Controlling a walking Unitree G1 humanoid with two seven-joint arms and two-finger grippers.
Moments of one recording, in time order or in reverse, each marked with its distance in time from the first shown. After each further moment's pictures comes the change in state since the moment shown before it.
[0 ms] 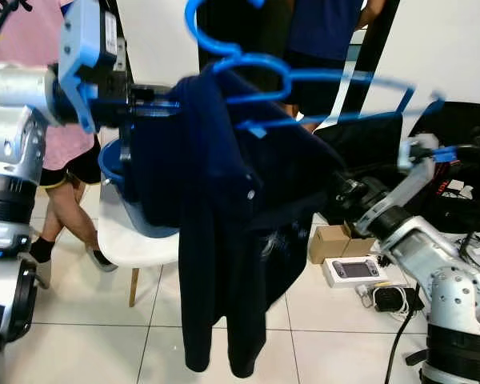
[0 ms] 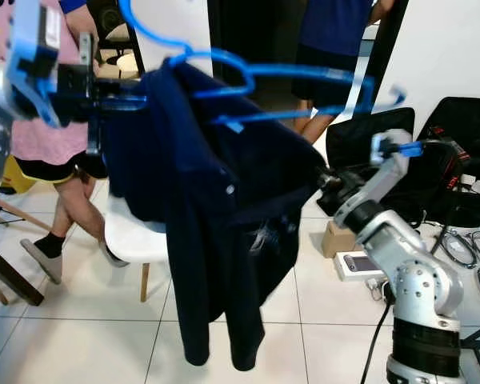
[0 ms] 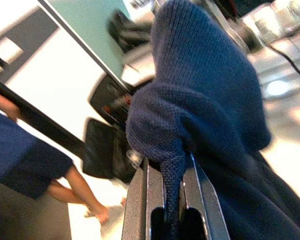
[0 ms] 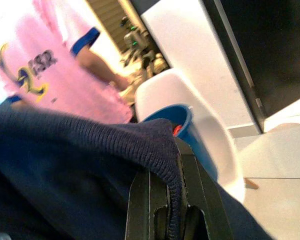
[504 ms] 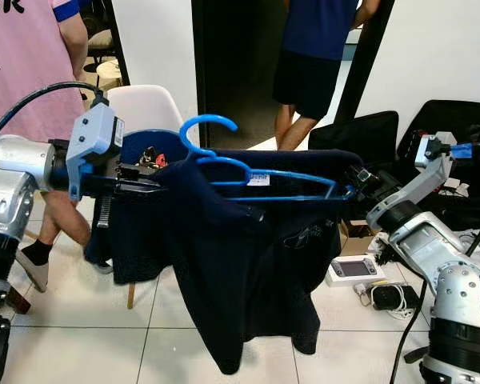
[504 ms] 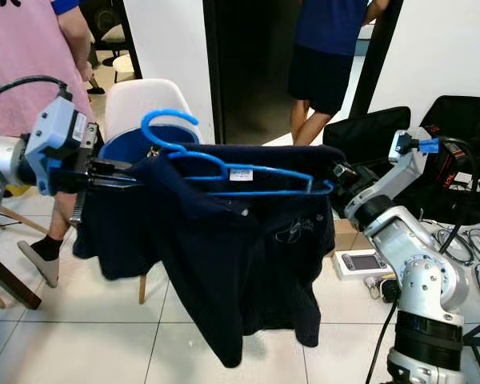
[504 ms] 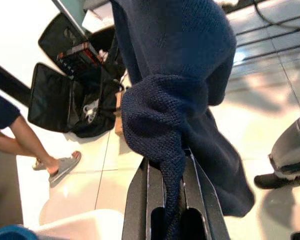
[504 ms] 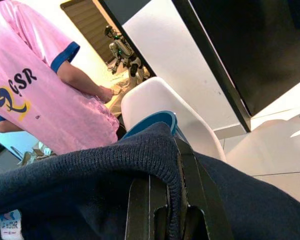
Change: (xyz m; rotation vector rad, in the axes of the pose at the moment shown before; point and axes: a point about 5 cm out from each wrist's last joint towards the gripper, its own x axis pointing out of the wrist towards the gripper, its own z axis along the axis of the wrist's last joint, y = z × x) left arm -0.020 -0.048 -0.044 -0.152 0.192 -0.111; right arm 0.000 -0.011 0.005 0.038 -0.027 -0.085
